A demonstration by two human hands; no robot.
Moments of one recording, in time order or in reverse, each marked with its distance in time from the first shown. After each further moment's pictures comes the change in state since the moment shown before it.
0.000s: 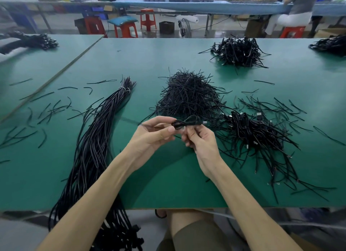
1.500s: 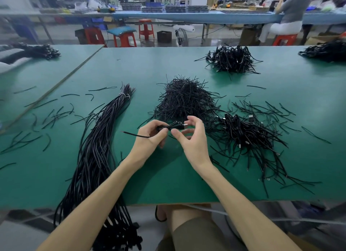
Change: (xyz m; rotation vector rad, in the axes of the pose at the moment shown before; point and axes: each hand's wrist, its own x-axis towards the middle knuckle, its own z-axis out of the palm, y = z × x) left_hand 0.002 -0.009 0.002 0.588 0.256 0.171; right_hand -0.006 -0.006 0.013 -0.455 0.174 -0.117
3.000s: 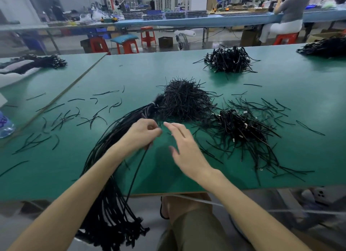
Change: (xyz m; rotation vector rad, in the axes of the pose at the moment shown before) left_hand 0.004 0.051 -0.017 0.636 -0.173 -0.201; right_hand -0.036 -0.017 -0.020 -0.469 -0.340 -0.386
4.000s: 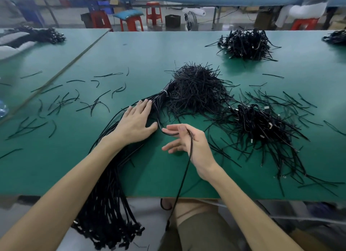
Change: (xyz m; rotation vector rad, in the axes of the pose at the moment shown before) left_hand 0.048 -0.086 -0.002 0.578 0.032 0.098; right_hand 0.020 0.009 0.030 0.918 0.031 0.361
